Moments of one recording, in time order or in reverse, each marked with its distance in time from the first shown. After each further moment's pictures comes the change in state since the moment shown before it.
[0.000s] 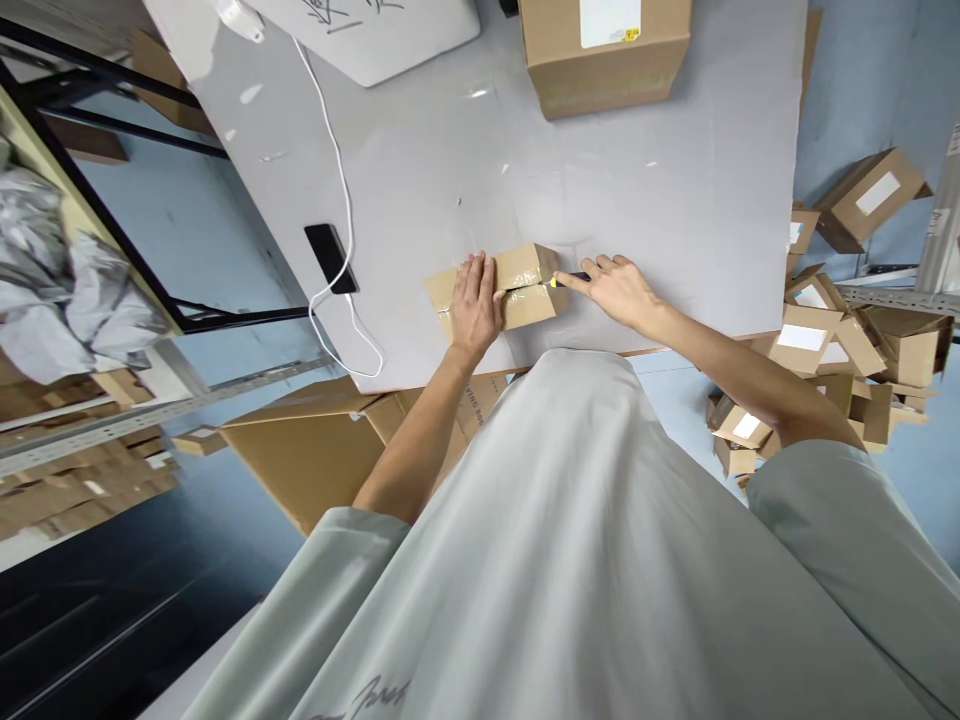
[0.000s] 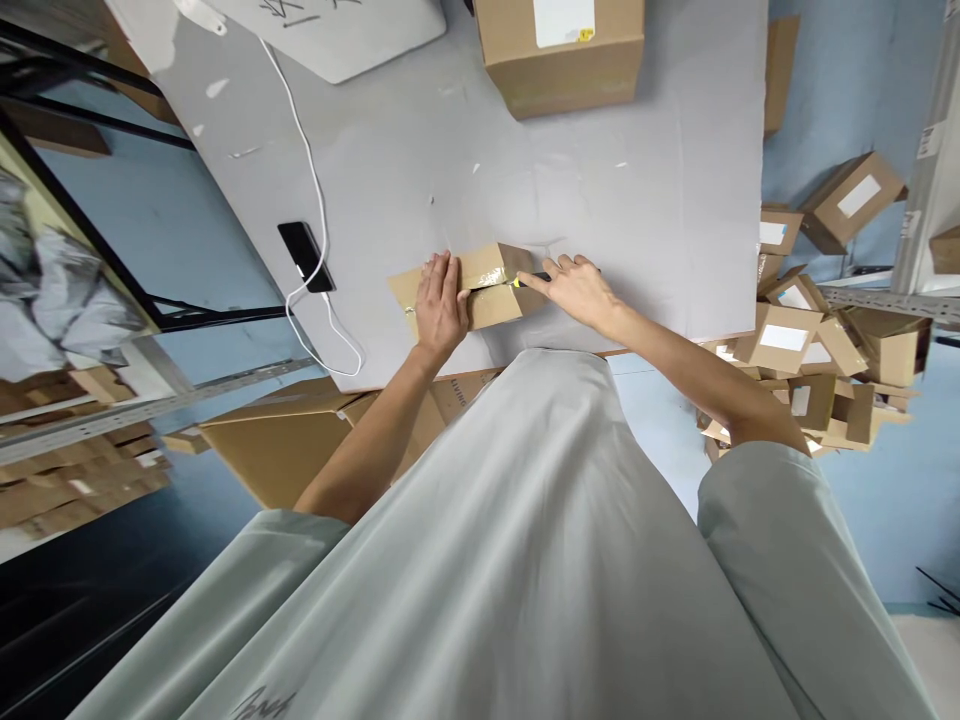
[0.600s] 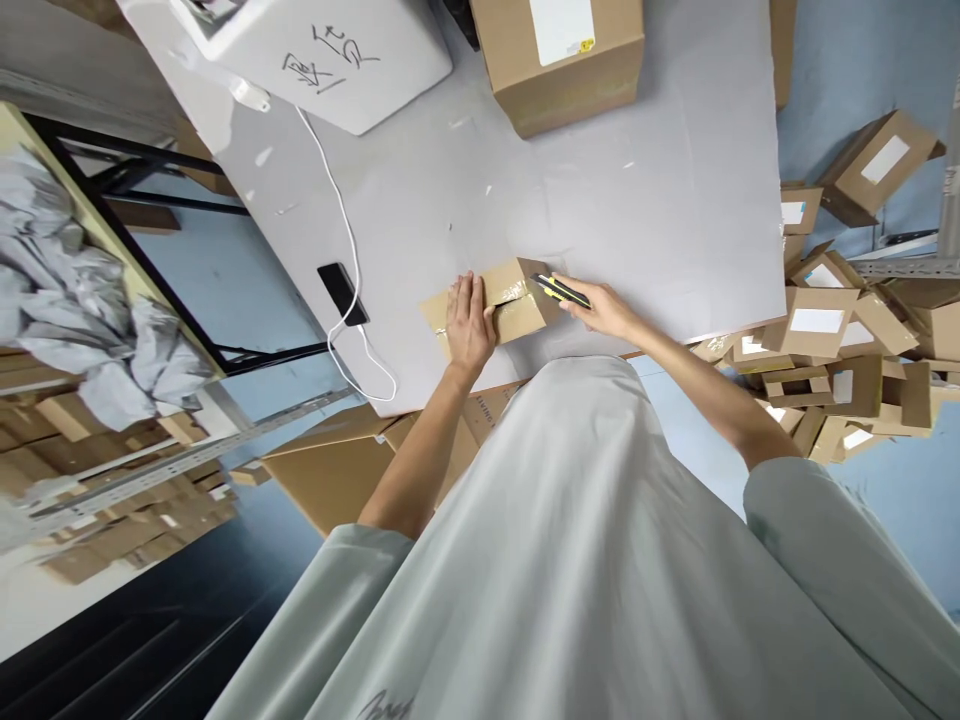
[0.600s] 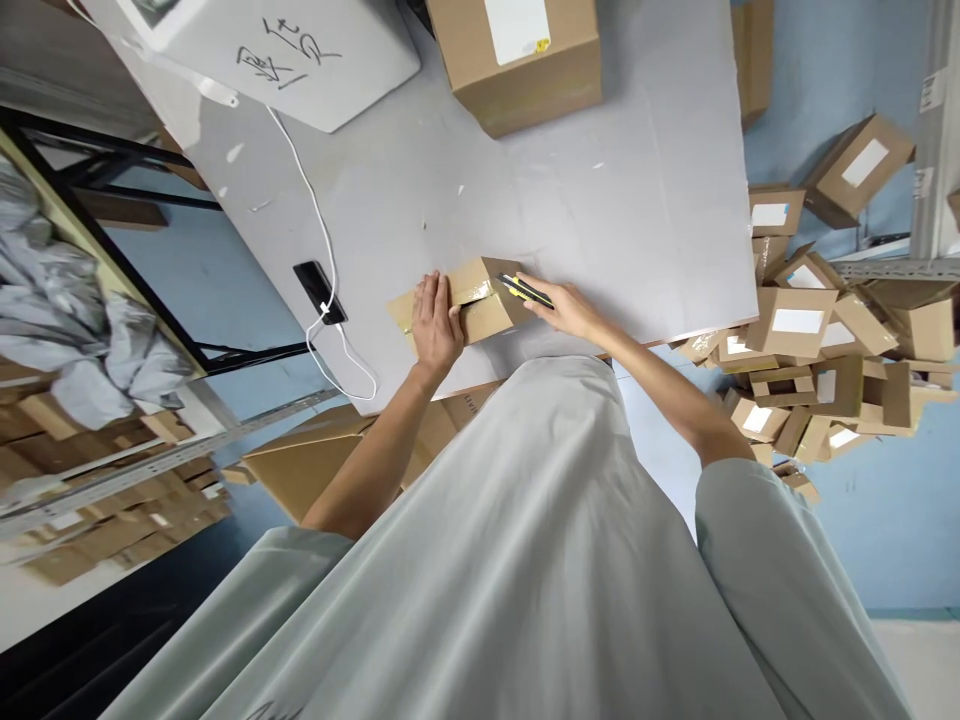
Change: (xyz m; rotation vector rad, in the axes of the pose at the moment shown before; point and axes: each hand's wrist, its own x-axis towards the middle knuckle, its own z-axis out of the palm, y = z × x) left_hand -0.003 -0.009 0.004 0.054 0.008 0.019; right_hand -0.010 -0.009 0.052 1.012 0.180 0.226
